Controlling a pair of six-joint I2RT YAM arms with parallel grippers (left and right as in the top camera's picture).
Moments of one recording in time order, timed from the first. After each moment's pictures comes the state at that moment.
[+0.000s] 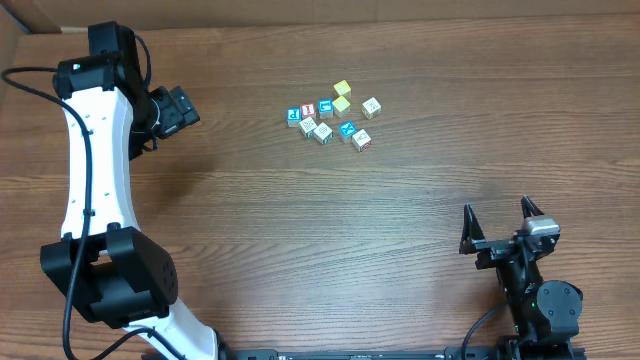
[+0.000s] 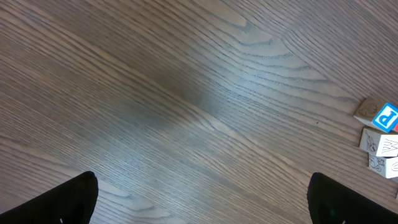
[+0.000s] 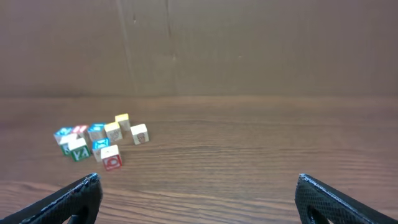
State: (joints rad) left arm 0.20 1.88 1.84 -1.30 -0.02 -0.39; right arm 0.05 0.05 0.02 -0.02 -0.10 0.10
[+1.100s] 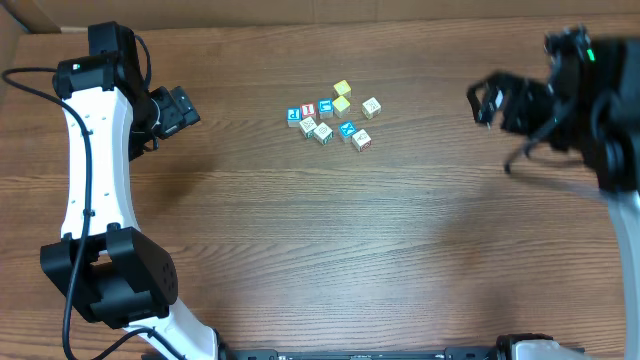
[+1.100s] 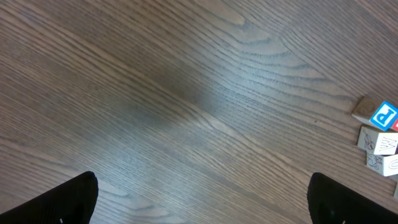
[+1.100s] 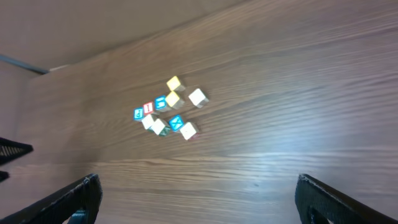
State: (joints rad) left arm 0.20 1.88 1.84 -1.30 -0.01 -0.39; right arm 0.05 1.43 1.72 -1.11 -0.30 0.34
